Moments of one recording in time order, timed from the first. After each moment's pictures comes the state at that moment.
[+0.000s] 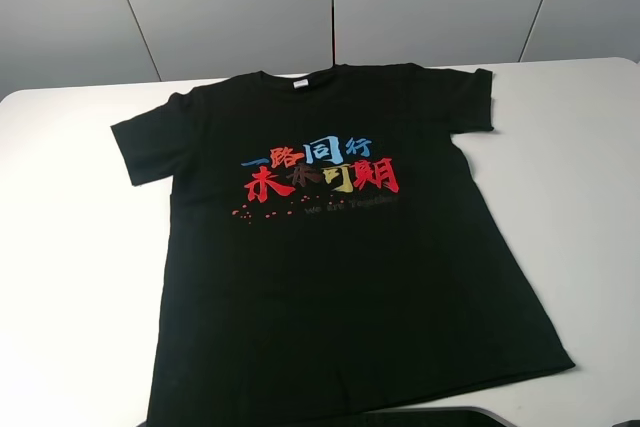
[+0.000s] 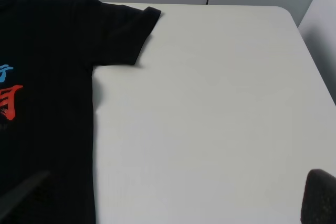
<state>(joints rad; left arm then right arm) -0.13 0.00 -0.51 -0.03 1.08 0.00 -0.06 0.00 -0.50 -0.01 1.10 -0.07</state>
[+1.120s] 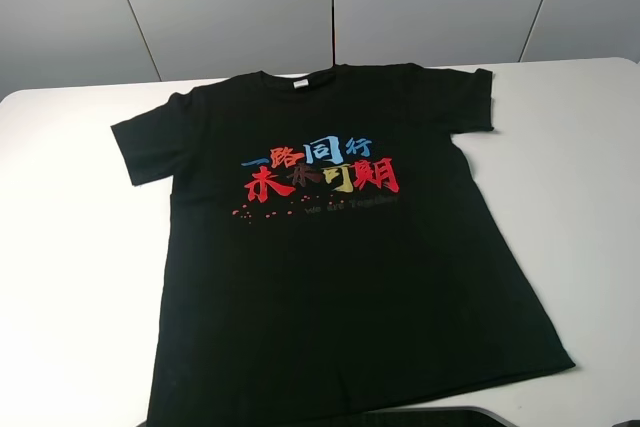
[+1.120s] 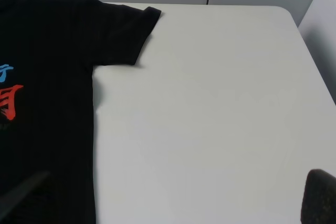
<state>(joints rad) -0.13 0.00 -0.51 -0.03 1.08 0.00 -0.06 0.00 -0.50 -0.01 1.10 -0.07</state>
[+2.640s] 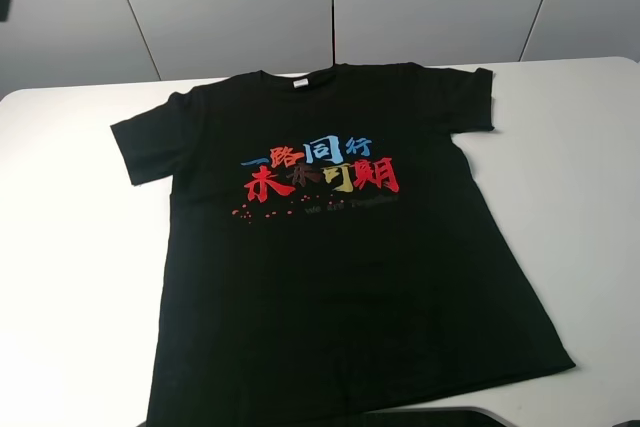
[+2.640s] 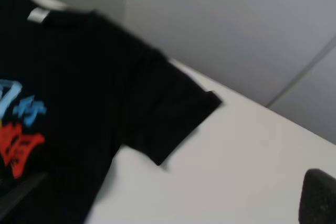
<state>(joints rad) -0.42 1.14 -1.00 0.25 0.70 0.01 0.02 1.30 -1.31 0.25 0.97 -0.73</state>
